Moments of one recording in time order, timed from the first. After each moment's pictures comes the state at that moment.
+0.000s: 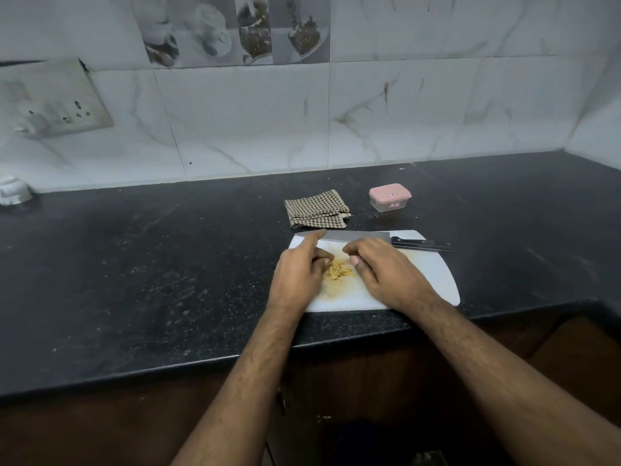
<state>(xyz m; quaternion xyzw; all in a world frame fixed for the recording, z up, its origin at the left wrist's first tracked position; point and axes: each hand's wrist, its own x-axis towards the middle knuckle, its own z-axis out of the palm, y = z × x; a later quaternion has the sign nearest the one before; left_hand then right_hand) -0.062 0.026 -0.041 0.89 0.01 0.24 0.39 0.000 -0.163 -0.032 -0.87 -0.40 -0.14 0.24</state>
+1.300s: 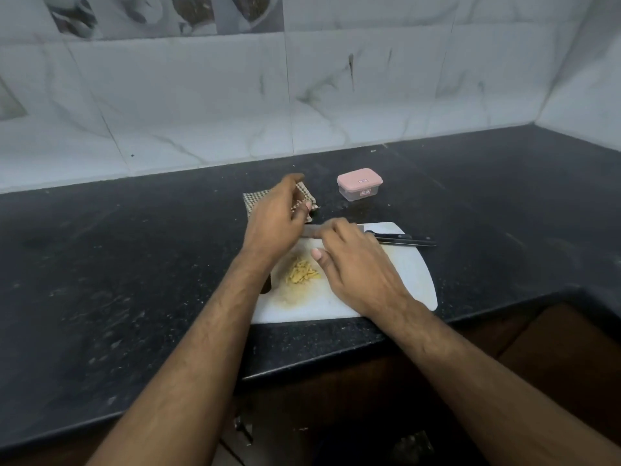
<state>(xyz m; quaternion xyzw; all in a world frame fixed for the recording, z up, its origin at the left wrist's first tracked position) 0.021 0.020 0.007 0.91 -0.01 0.26 0.32 0.000 -0.157 -0.023 -0.89 -0.36 -0.22 0.17</state>
